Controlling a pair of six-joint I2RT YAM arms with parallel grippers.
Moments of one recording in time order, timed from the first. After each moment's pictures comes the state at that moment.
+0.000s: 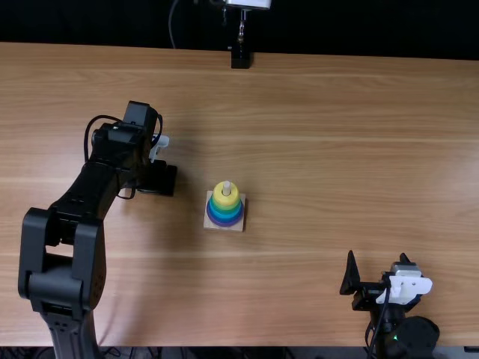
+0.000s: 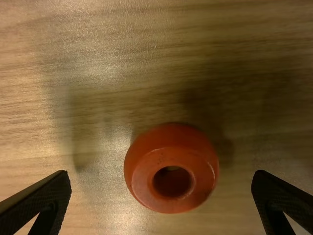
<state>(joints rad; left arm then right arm) -0.17 2.10 1.55 -0.91 -0.02 -0.09 -0.04 0.01 0.09 -0.32 -0.01 -0.03</state>
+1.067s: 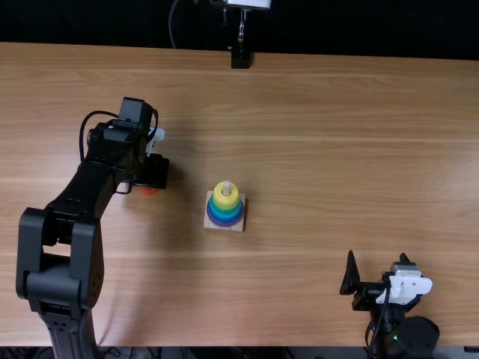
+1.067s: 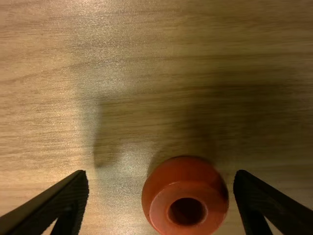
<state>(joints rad) -0.16 2.10 1.55 -0.84 -0.04 -0.09 -0.04 0.01 0.09 -0.32 -0.01 -0.03</state>
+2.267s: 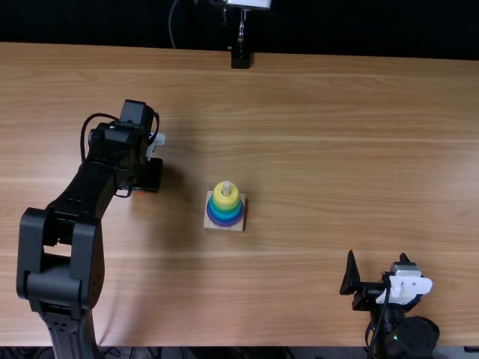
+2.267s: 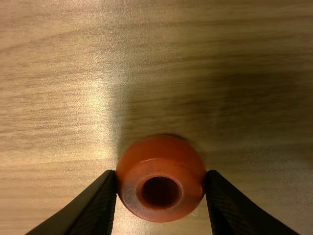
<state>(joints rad) -0.16 2.10 1.55 -0.89 -0.05 -0.09 -0.04 0.01 0.09 -0.32 -0.01 -0.03</state>
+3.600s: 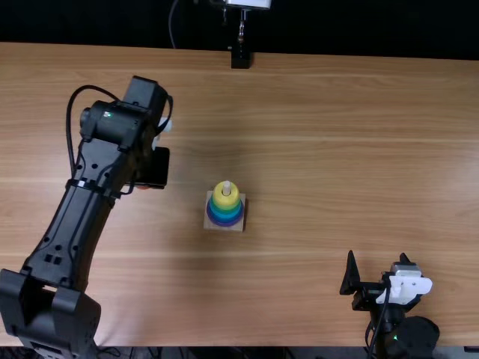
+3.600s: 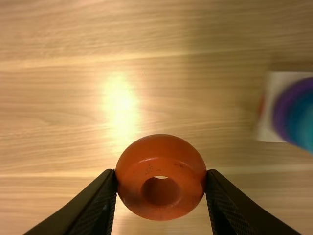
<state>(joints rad) -0.28 1.90 1.86 -1.37 -0.10 -0.23 -0.04 0.01 0.09 -0.32 -0.01 -0.03</state>
